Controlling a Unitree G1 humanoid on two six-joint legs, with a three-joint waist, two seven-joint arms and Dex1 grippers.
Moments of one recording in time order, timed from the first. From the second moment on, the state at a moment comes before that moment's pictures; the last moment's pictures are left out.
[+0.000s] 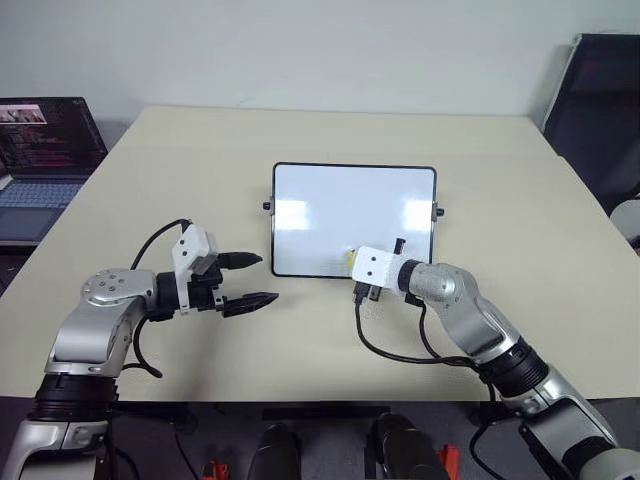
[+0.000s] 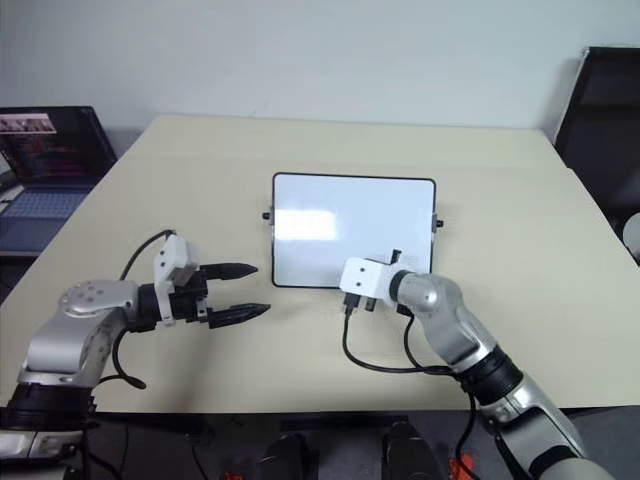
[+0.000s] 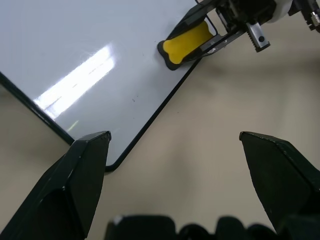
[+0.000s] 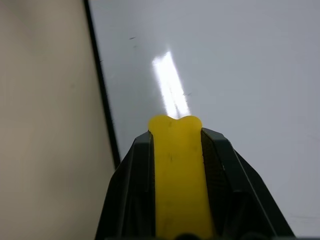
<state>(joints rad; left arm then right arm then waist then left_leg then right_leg) -0.31 0.78 0.07 0.01 -0.43 0.36 -1.19 -0.60 -0.37 0.49 -0.02 -0.38 0.36 0.58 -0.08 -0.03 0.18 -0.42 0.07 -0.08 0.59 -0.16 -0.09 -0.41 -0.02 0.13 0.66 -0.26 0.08</state>
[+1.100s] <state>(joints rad) -0.69 0.51 -0.19 0.06 -0.35 0.32 -1.17 -0.20 -0.25 -0.20 -0.61 -0.09 0.94 0.40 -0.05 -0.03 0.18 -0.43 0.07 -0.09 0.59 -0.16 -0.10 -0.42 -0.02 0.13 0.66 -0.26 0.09</state>
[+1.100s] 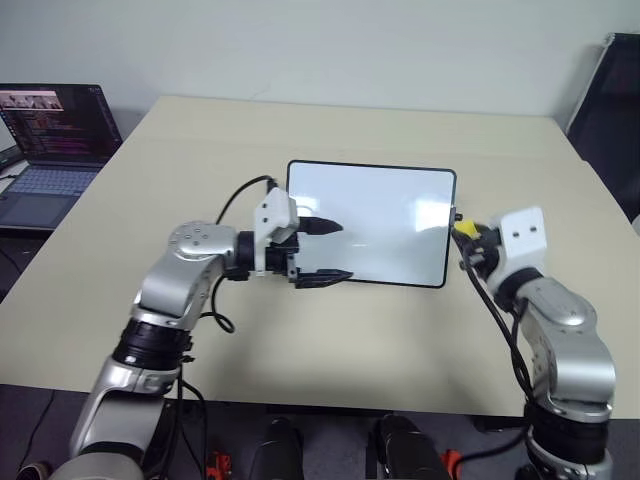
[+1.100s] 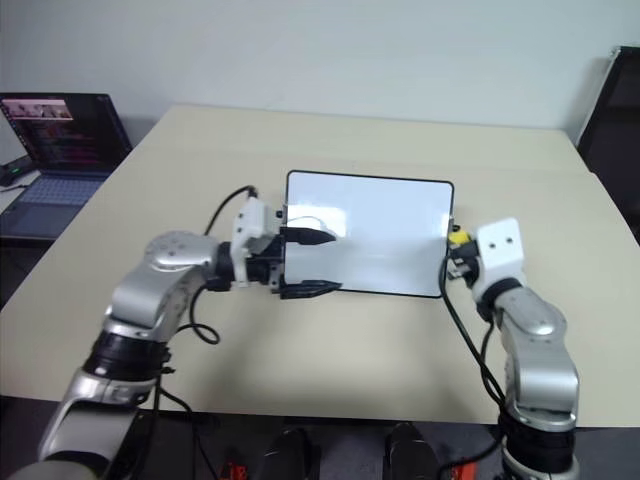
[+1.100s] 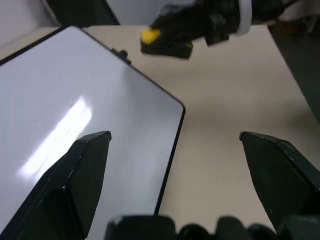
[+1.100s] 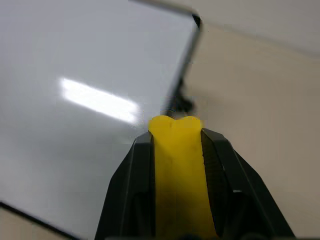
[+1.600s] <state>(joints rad) -0.83 0.30 -0.35 0.25 -0.19 0.08 -1.21 -0.19 -0.24 -0.24 -0.44 0.00 0.89 0.30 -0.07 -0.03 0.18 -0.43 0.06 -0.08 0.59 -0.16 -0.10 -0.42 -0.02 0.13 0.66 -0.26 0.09</state>
